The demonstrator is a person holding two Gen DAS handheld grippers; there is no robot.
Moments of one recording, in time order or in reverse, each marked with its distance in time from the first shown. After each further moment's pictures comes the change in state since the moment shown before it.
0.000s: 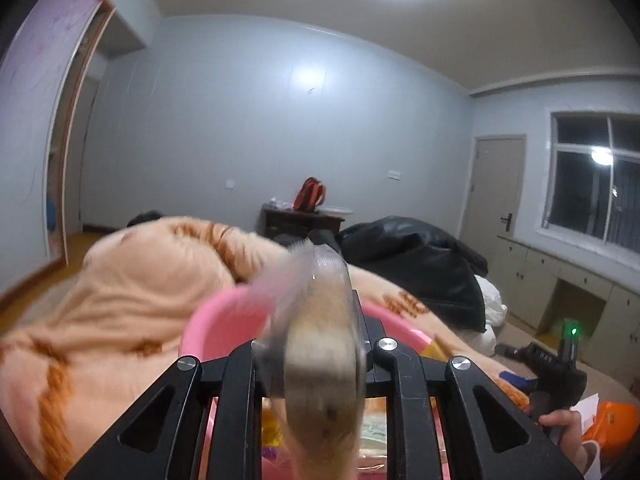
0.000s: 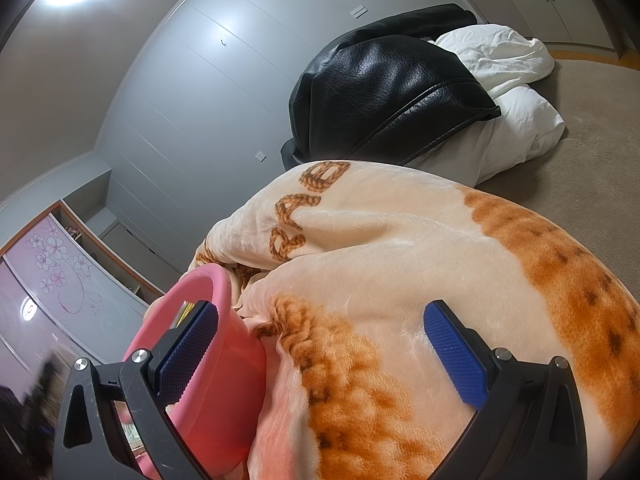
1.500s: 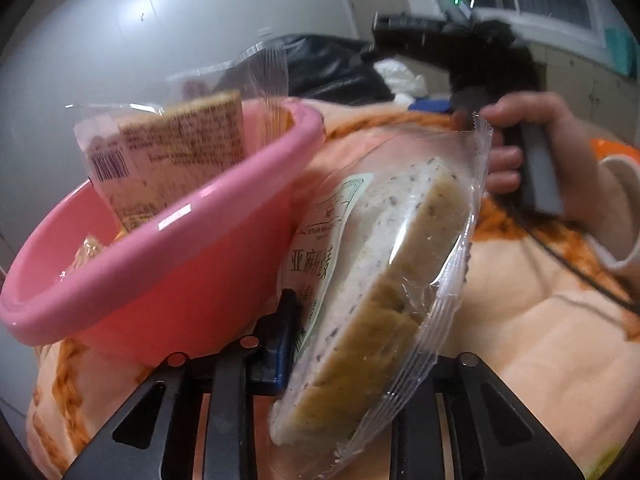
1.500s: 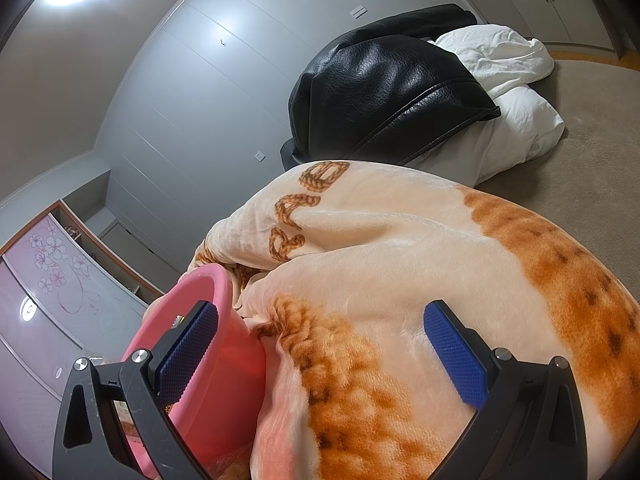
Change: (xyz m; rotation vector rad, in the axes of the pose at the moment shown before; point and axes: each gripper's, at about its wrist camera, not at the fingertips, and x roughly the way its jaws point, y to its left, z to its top) left arm 0.024 -0.135 -0.157 0.589 0.501 -0.197; right arm -0.001 0.000 0.001 -0.001 0.001 -0.001
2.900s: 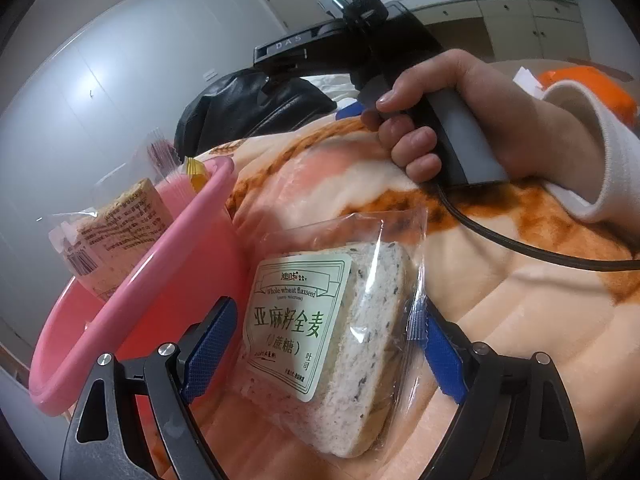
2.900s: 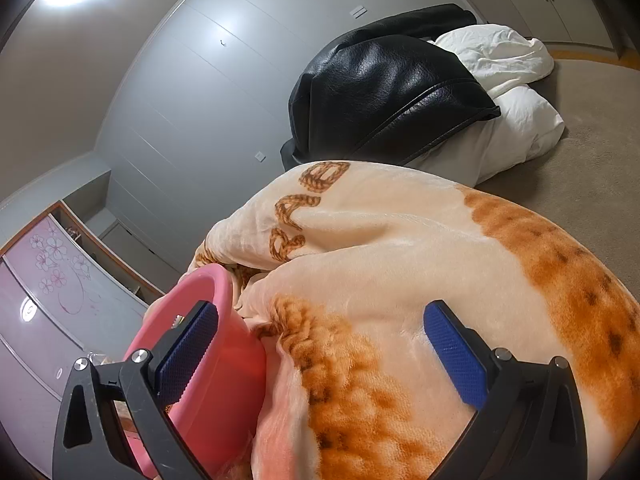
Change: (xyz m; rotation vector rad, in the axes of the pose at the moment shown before) left arm 0.000 -0.063 0.002 0.316 -0.046 0.017; right arm 0.001 0.001 -0.001 0.001 -0.001 0.001
